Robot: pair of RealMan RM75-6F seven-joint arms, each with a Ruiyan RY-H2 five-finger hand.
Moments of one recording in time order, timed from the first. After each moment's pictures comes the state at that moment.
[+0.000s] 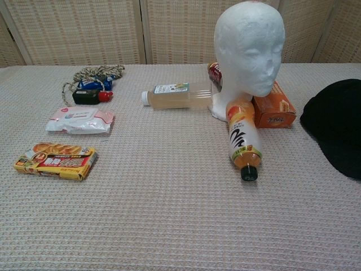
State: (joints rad) left arm -0.09 -1.05 0.04 -1.62 1.62 1.49 -0.05; right arm 0.11 -1.95 0.06 -0.24 -1.58 1.57 0.37
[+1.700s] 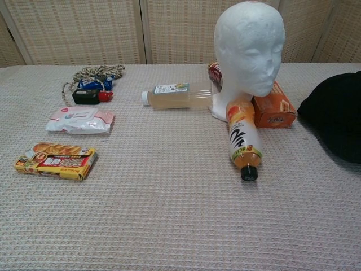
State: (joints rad) left arm -0.08 -1.07 0.00 -1.61 1.58 1.51 -0.07; right arm 0.26 -2.07 0.15 -0.15 -1.44 1.45 0.39
